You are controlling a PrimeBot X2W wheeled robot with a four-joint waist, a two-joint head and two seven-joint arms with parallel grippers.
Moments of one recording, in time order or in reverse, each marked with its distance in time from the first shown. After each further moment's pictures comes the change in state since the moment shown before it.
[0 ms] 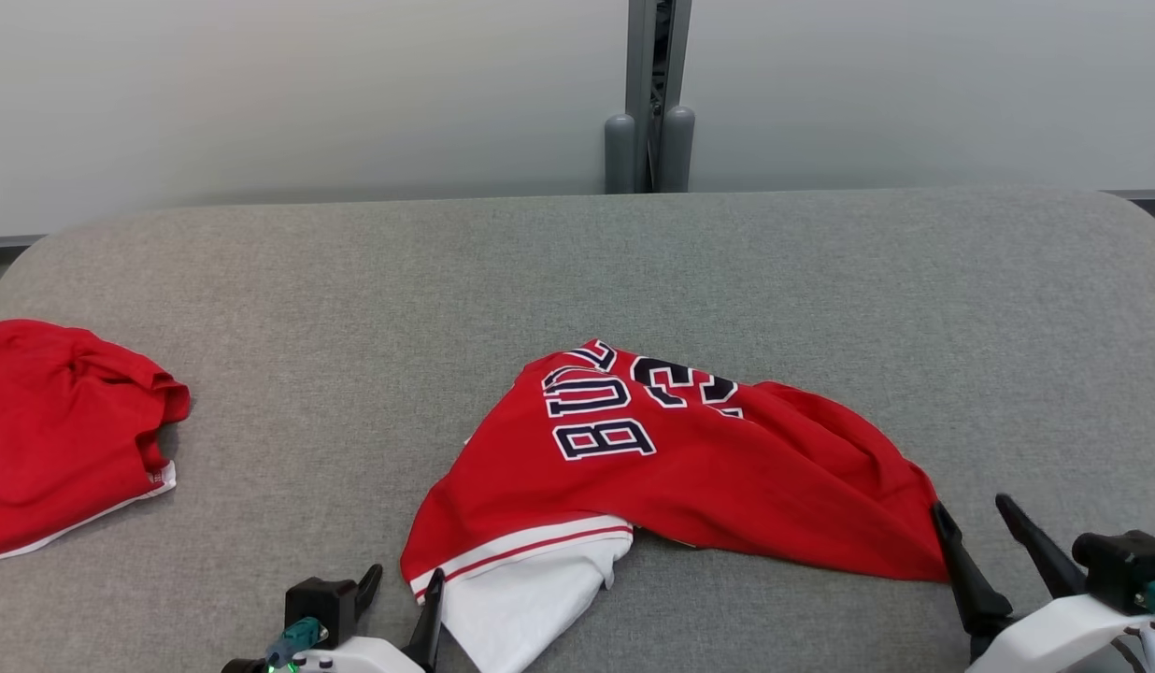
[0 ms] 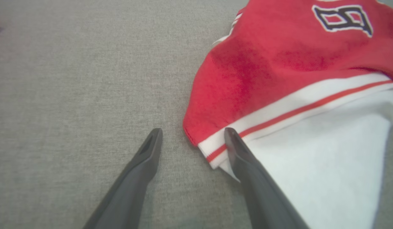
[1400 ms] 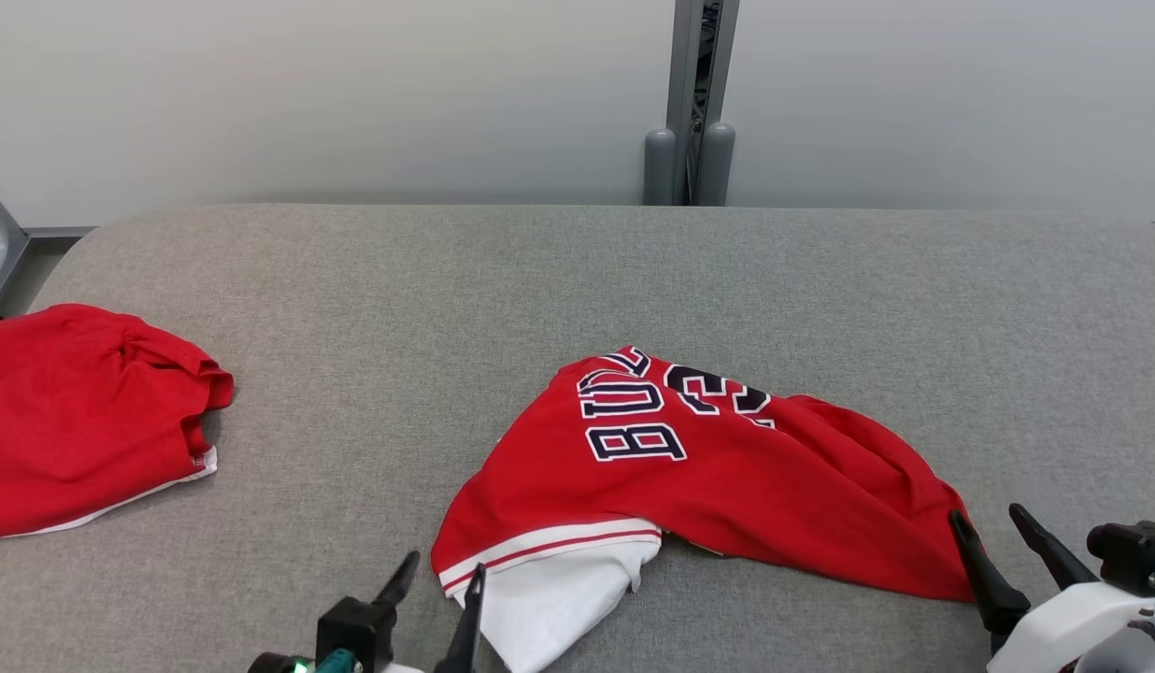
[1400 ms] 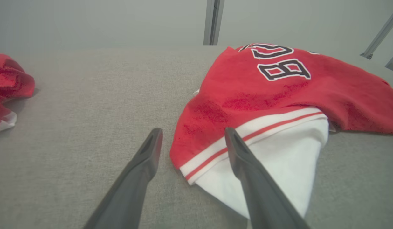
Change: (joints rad) left arm 0.131 -0.002 0.004 -0.304 0.120 0.033 0.004; right arm -0.121 -0.107 0.164 0.218 0.185 0.000 -0.089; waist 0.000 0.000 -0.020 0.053
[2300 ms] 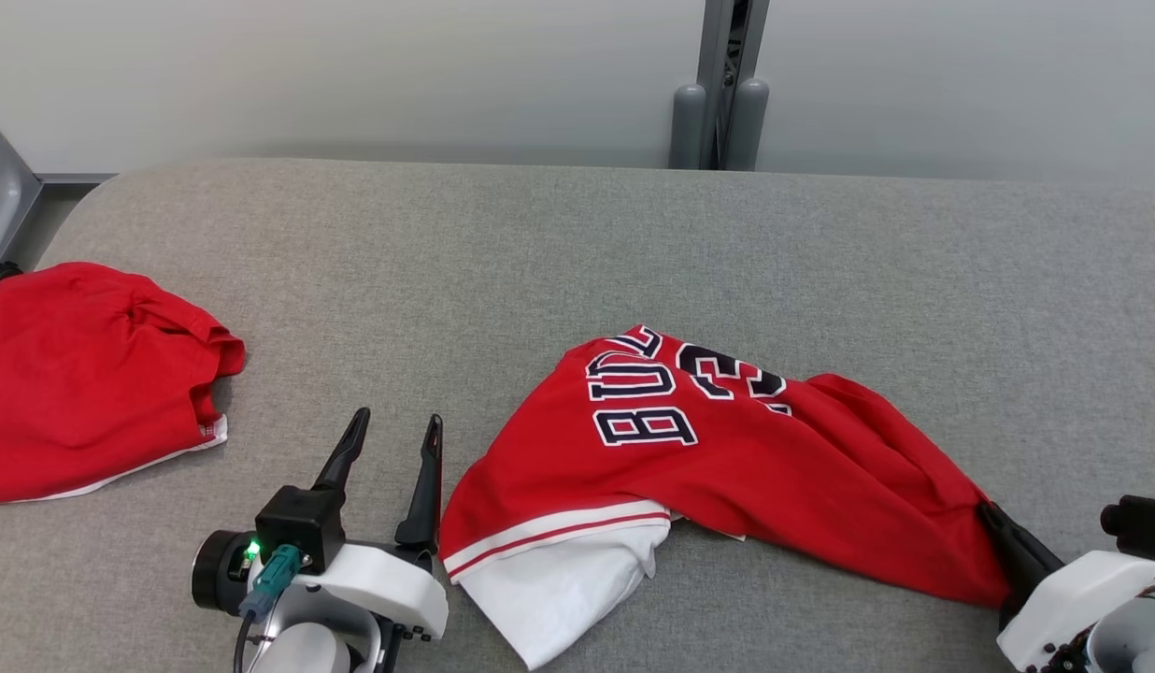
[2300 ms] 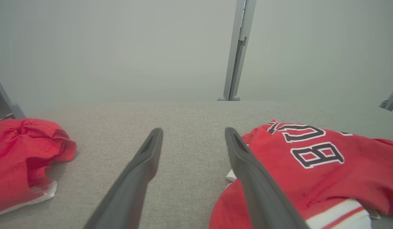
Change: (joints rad) left arm -0.152 -0.007 0.070 -0.035 0.001 0.026 -0.063; right arm -0.078 -0.051 0.092 0.064 0.309 0.000 0.092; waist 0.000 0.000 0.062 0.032
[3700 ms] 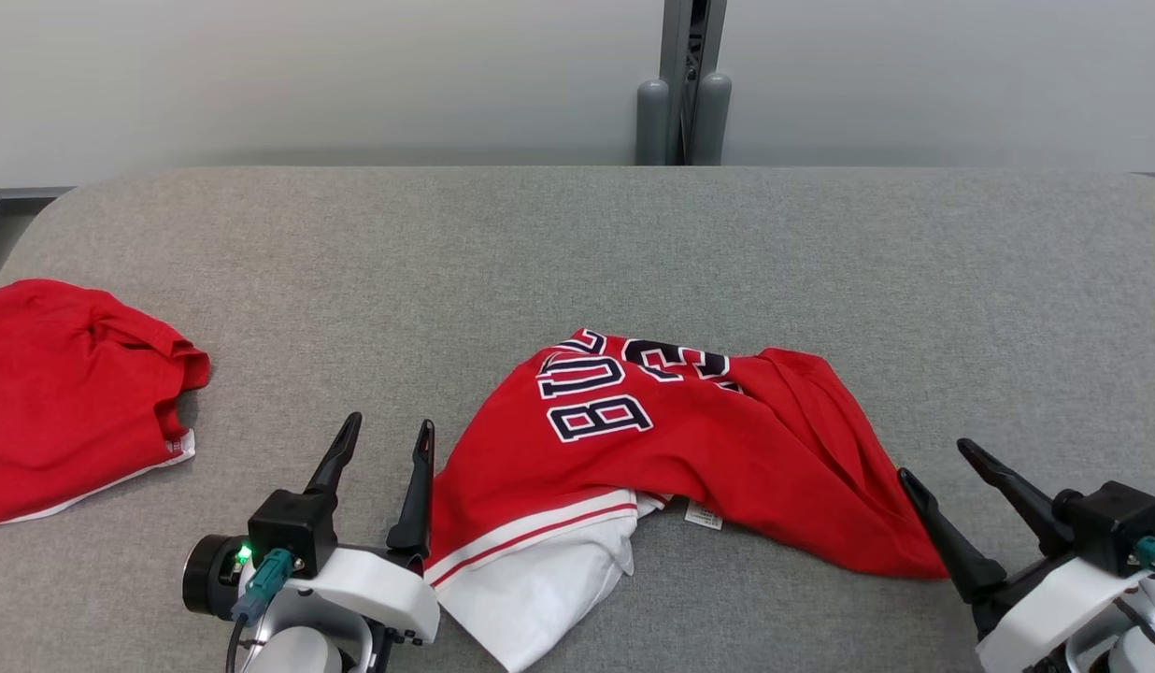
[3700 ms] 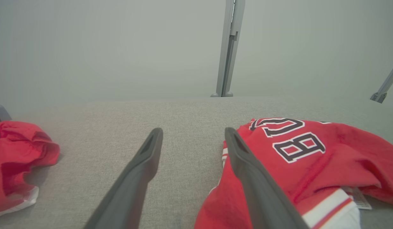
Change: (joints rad) left arm 0.006 0.020 -0.007 0.002 -0.009 0.003 0.000; right arm 0.030 -0.128 0.138 -0.304 -0.336 0.000 -0.181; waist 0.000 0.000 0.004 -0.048
